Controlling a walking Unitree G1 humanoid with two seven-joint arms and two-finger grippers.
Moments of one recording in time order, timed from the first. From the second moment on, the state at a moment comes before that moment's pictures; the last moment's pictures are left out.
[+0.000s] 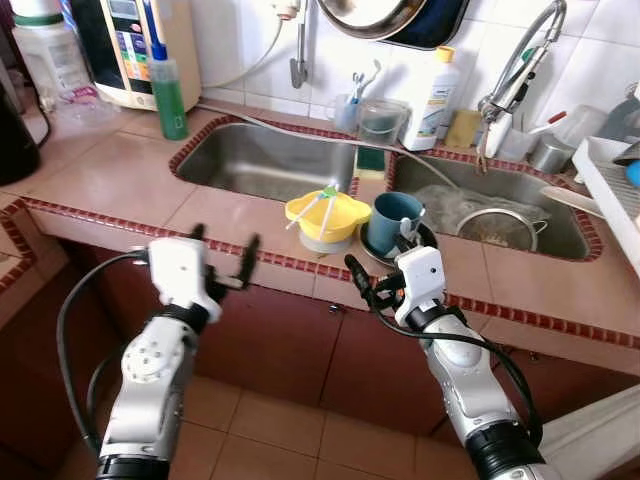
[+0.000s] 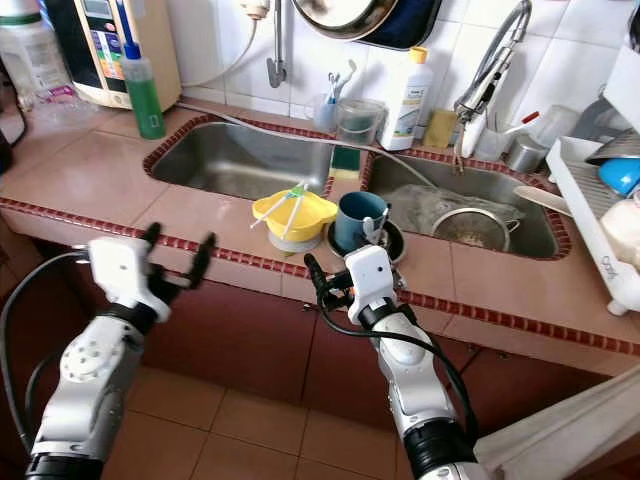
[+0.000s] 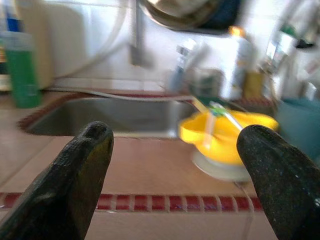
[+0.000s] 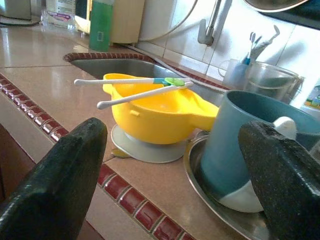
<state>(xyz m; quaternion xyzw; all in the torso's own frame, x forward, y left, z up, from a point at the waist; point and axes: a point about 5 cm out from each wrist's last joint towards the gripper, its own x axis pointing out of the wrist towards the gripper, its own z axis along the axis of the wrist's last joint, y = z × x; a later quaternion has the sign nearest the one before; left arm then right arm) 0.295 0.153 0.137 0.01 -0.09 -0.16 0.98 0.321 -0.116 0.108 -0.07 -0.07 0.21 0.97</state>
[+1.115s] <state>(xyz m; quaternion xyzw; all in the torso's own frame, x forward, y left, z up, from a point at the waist) 0.353 0.119 0.126 0.14 0.01 -0.22 0.97 0.269 -0.122 0.084 -0.05 -0.05 0.19 0.98</state>
